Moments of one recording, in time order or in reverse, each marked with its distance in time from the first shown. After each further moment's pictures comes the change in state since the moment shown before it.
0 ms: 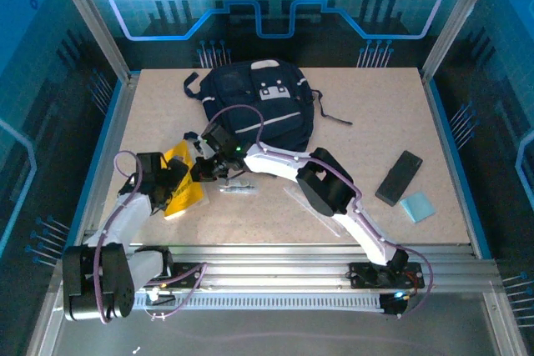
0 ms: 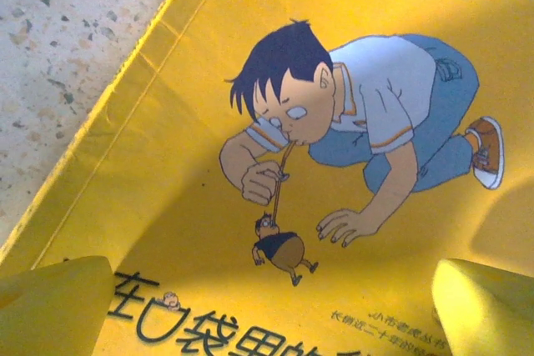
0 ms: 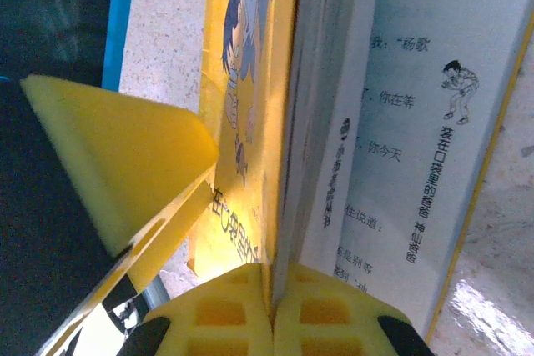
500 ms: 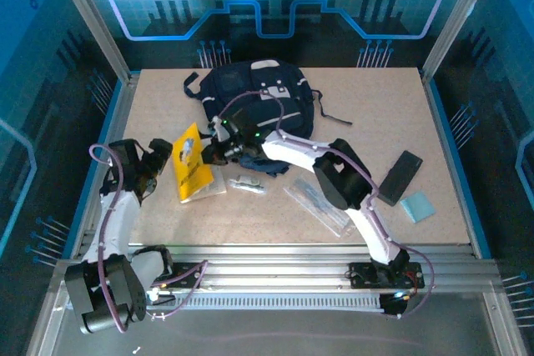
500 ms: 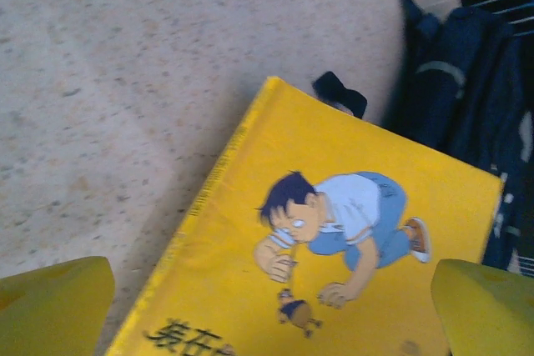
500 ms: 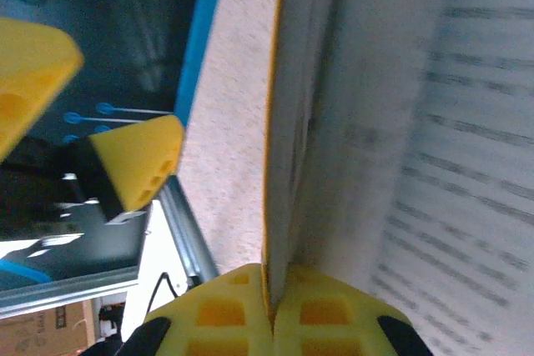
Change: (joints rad) left arm 0.172 -0.058 0.135 0.027 0.173 0.089; right arm -0.123 -0.147 -0.118 0.095 -0.145 0.012
